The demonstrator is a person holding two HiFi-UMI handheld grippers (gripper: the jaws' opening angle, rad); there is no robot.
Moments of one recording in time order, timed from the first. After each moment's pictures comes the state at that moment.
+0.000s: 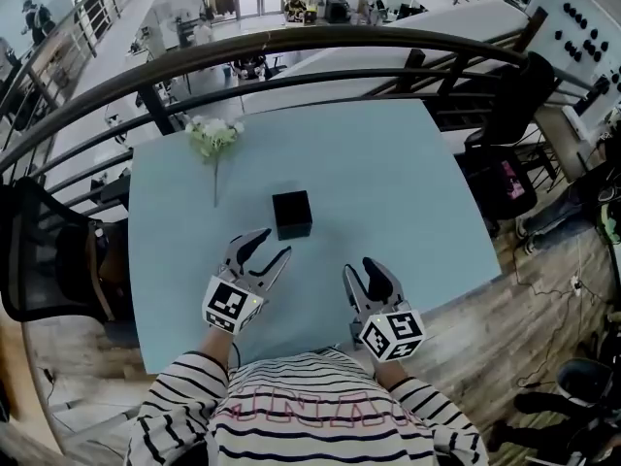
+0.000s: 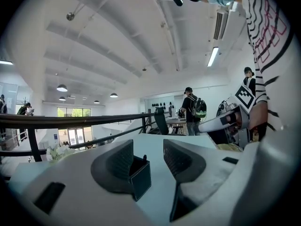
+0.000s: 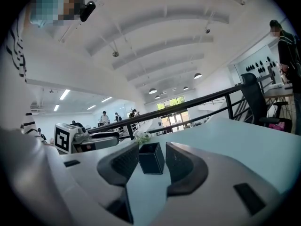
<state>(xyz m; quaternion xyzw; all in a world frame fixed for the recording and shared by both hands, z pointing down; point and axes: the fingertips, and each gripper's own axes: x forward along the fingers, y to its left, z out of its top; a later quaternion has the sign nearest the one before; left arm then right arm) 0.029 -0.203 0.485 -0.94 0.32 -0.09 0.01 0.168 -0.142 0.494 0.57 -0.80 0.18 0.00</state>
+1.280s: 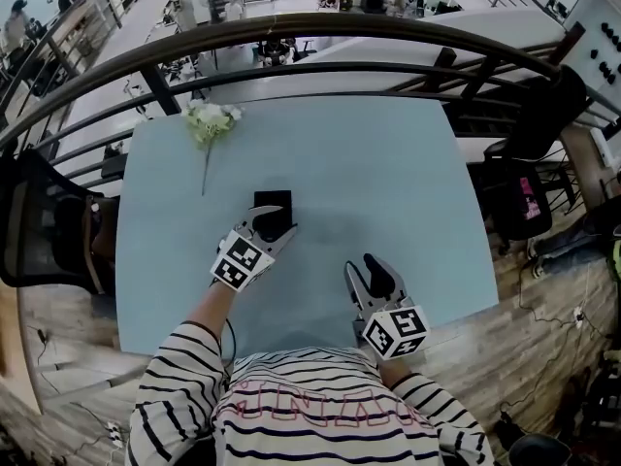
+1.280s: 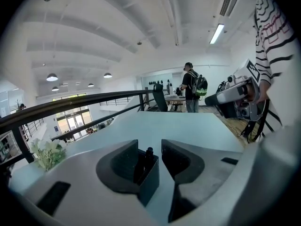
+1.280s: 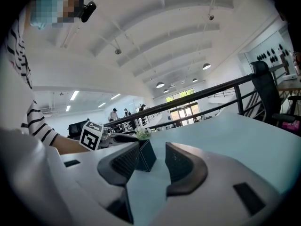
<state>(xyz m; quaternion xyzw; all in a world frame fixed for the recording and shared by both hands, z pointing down) 0.113 -0.283 0.576 -0.93 0.30 -0.23 -0.02 0.241 -0.186 0.523 0.51 -0.84 0.21 0.02</state>
